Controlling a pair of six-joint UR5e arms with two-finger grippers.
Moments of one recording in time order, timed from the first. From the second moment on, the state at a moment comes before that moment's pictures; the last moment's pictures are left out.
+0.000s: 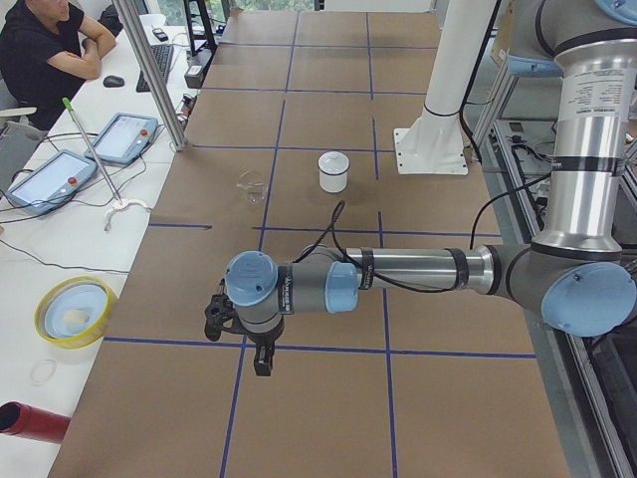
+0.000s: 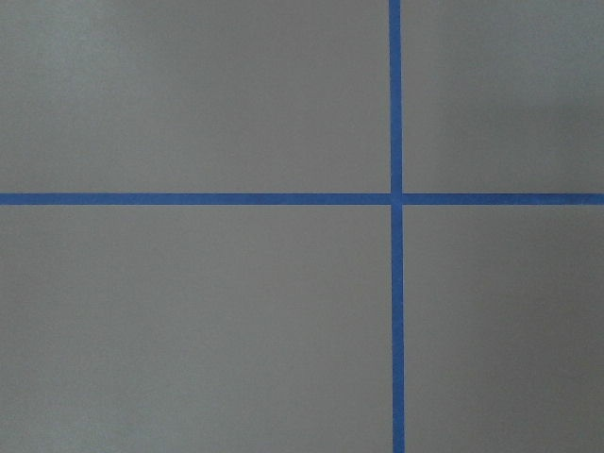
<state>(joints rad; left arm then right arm) -1.65 -1.58 -1.56 -1.54 -2.32 0.08 1.57 -1.68 1.66 -1.57 2.29 0.01</state>
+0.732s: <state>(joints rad) -1.65 -1.59 -1.56 -1.52 -2.30 0.09 1.57 -1.68 1.66 -1.57 2.29 0.01</state>
